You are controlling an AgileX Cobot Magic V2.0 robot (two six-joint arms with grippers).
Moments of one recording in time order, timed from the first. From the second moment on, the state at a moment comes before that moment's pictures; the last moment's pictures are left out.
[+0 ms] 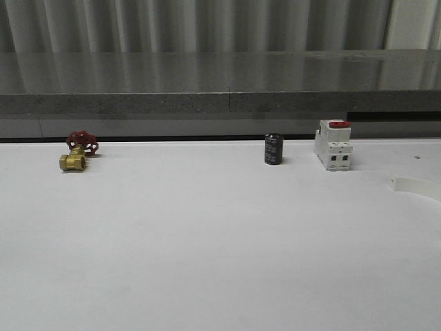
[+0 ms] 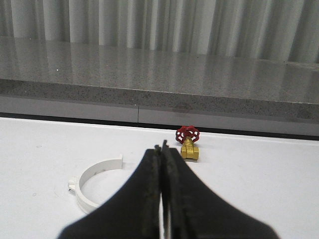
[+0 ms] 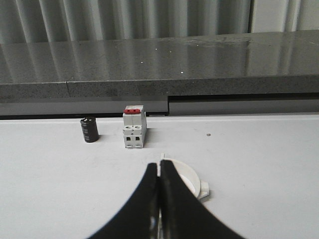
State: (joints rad) left arm -0.05 -0.01 -0.01 0.06 0.08 -0.20; right arm 0.05 -0.01 0.03 0.03 0.08 0.07
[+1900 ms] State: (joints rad) left arm -0.05 0.64 -0.59 0.05 0.72 -0.20; right arm 0.05 -0.01 0.03 0.03 0.08 0.07
